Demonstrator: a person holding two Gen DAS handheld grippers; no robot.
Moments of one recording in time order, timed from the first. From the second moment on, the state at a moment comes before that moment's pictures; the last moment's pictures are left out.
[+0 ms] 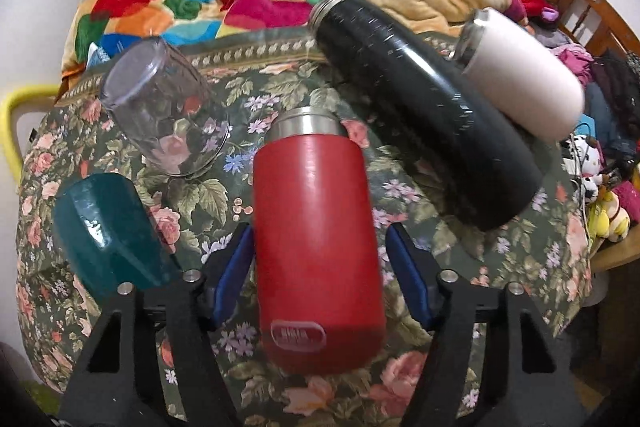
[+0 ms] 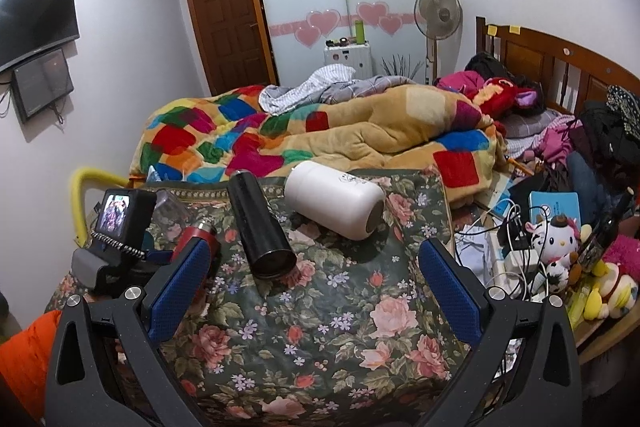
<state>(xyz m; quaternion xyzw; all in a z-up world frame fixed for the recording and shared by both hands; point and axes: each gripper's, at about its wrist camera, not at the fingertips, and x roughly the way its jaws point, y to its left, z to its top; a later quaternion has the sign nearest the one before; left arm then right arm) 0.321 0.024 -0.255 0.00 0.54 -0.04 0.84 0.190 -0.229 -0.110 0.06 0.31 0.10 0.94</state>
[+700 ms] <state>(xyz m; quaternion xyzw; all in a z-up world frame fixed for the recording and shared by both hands) 0.273 0.001 -0.211 0.03 0.47 -0.03 0.88 0.179 -0.238 -0.104 0.06 0.30 0.09 0.95</state>
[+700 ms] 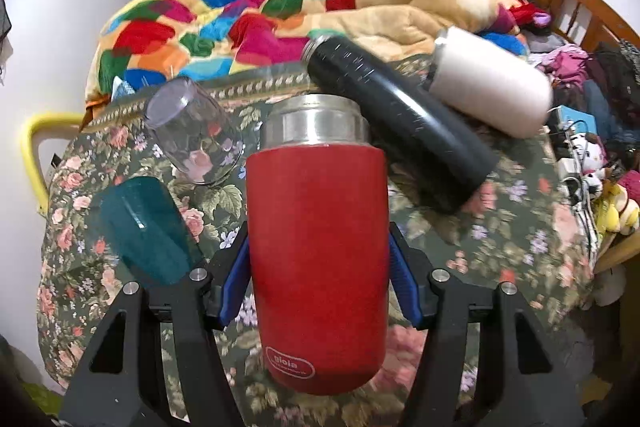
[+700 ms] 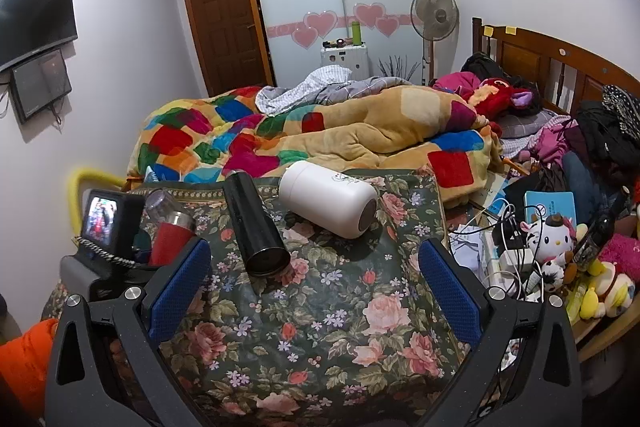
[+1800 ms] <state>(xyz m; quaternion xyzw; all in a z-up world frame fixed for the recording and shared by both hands) 0.245 -0.093 -0.254 0.06 0.54 -0.12 0.83 0.149 -0.251 -0.103 0.04 0.30 0.08 0.95</state>
